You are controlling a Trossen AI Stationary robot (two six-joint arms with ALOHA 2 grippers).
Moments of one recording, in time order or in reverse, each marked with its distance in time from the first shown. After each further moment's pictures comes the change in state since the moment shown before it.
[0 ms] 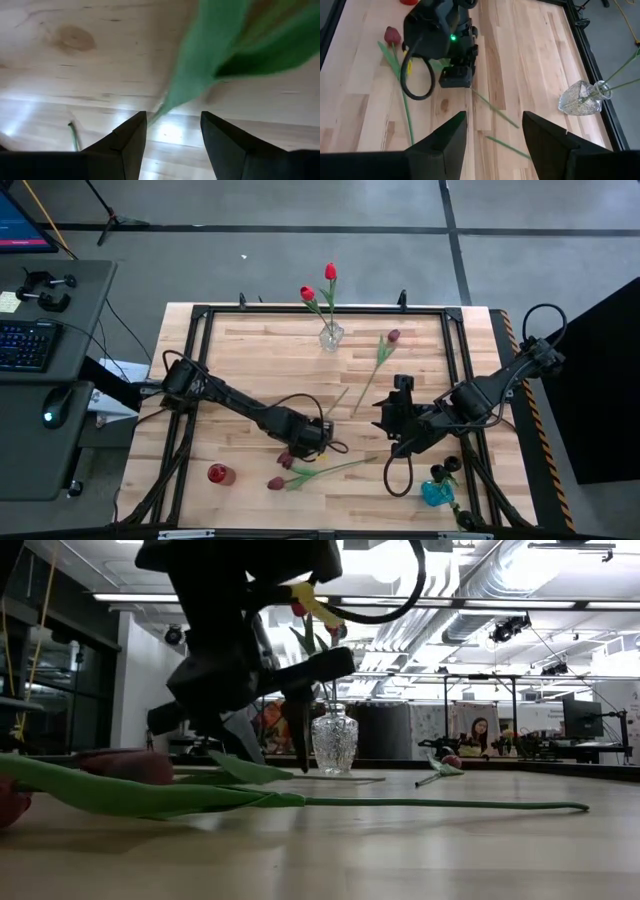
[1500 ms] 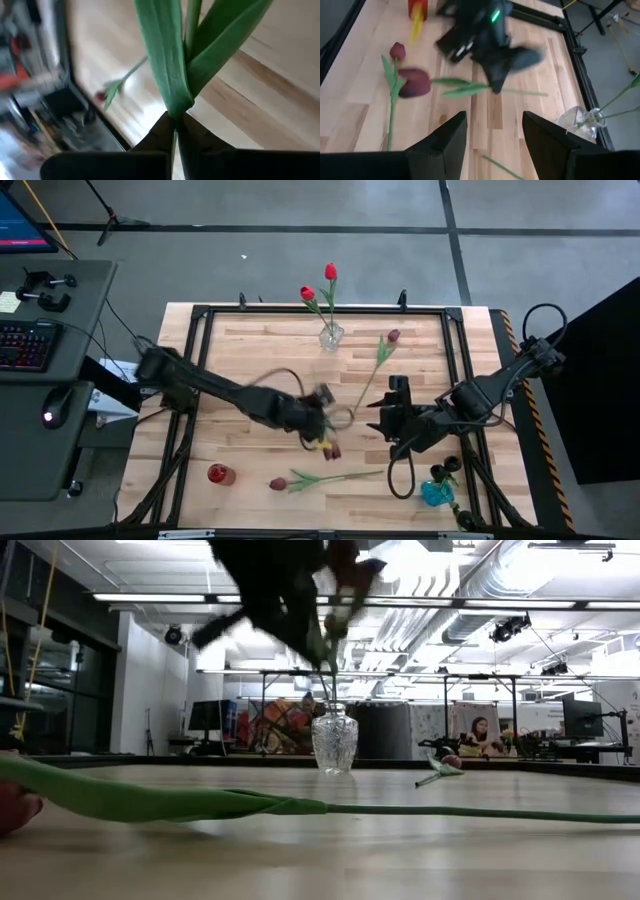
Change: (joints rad) left arm 0.039 -0.214 0.047 0.015 -0.140 -0.473; right arm -0.002 -0.002 0.000 0.104 0.012 -0.142
